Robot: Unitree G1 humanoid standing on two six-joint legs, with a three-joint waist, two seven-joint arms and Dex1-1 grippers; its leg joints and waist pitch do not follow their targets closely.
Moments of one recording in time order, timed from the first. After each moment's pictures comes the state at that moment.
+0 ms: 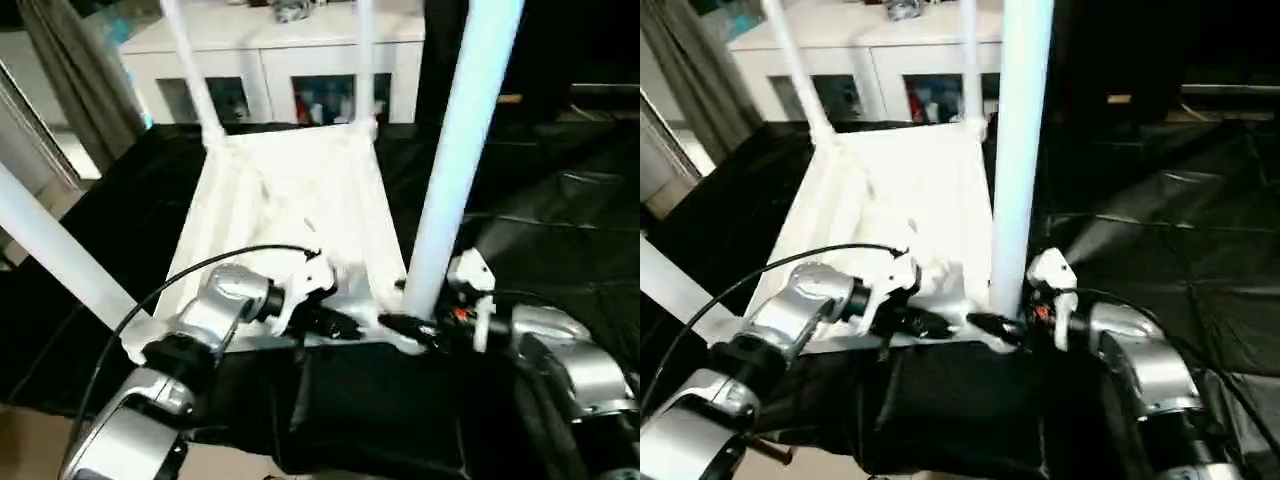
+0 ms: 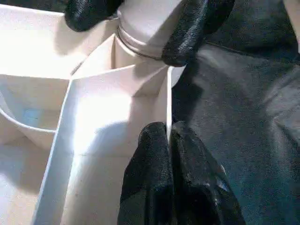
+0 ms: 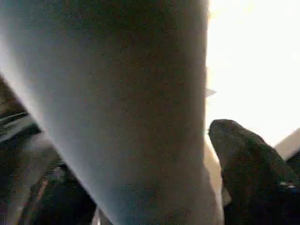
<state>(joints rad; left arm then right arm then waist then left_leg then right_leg) -0.64 0.23 -0.33 0.68 -0.03 0.10 -1.33 -0.28 -0.45 0.09 0.27 0.30 0.26 1.10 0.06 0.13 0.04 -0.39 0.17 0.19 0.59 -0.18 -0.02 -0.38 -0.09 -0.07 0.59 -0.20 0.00</state>
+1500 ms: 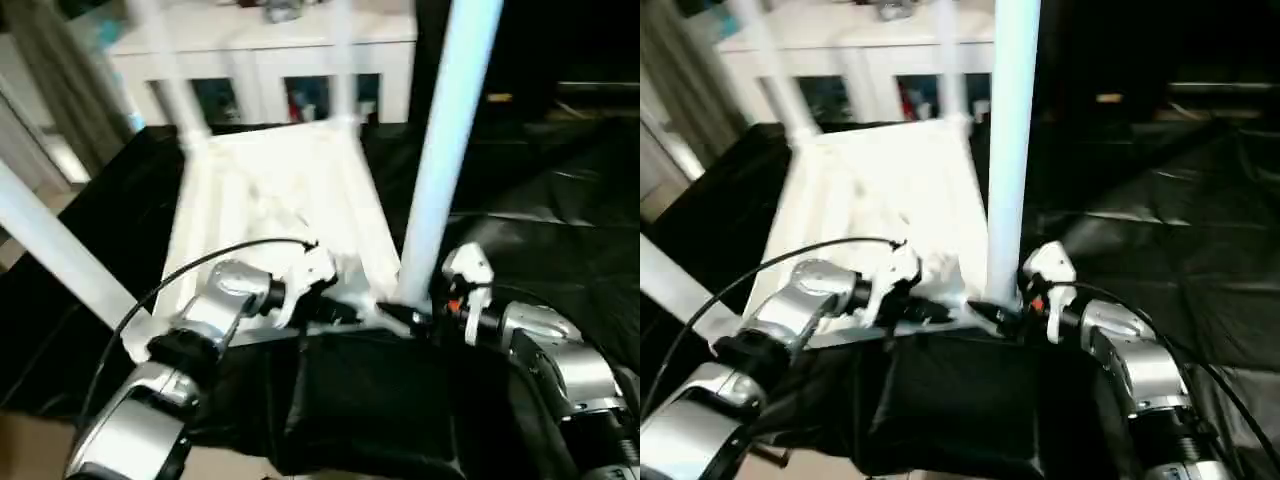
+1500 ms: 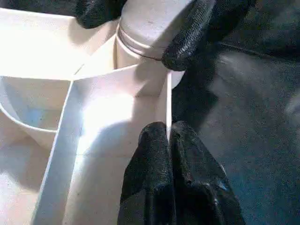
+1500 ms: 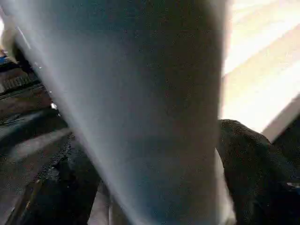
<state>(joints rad) -0.67 0.22 -0.30 0.75 -0.01 0.06 -1.28 -0.29 -0.42 0.08 0.27 0.28 0.27 1.01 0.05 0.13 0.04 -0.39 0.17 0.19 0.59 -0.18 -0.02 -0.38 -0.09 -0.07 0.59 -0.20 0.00</state>
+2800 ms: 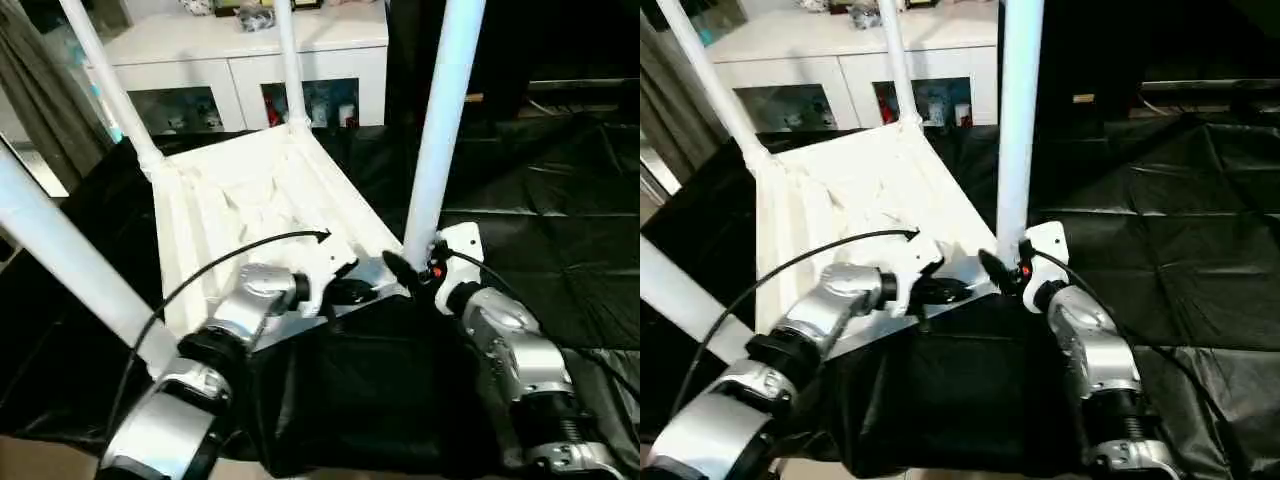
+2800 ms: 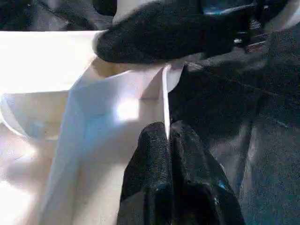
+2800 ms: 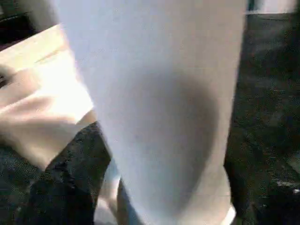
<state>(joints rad) -0.72 0.11 -0.24 0.87 0.02 0.03 -1.00 -0.36 -0.22 0.00 0.38 0.17 0.21 0.60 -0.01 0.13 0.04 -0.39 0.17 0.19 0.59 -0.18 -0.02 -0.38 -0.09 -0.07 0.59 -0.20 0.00</state>
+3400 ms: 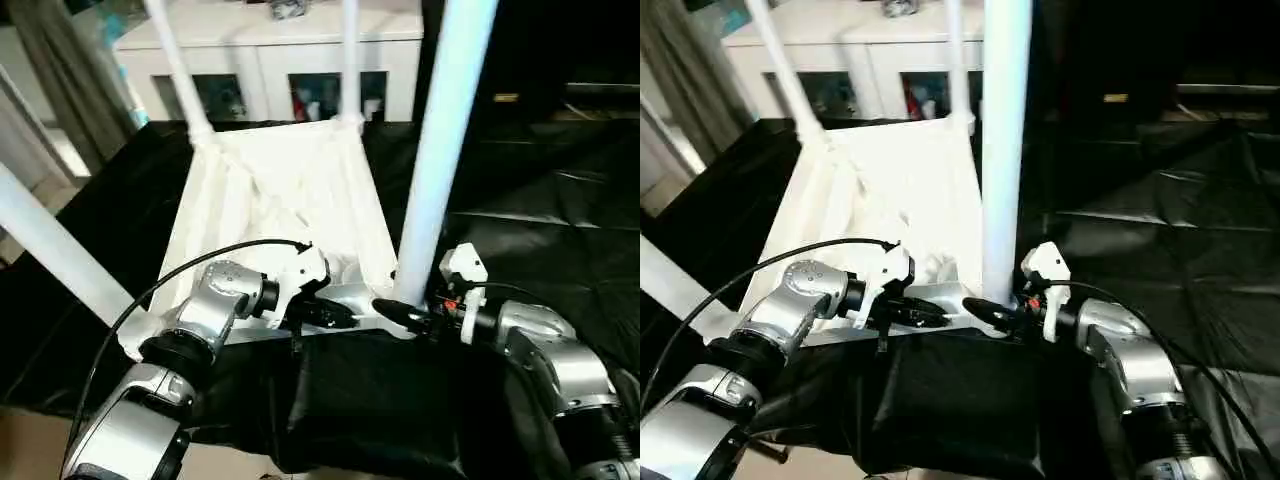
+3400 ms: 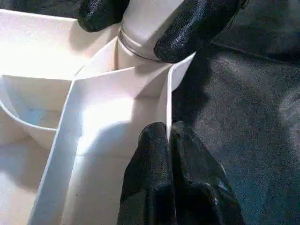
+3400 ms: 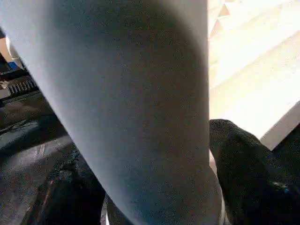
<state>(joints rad) -0.67 0.22 -0.27 0.77 -0.02 0.04 -1.29 -0.31 -0.39 0.06 0.32 0.28 0.24 1.02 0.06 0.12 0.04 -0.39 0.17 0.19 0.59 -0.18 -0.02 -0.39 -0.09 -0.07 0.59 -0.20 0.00</state>
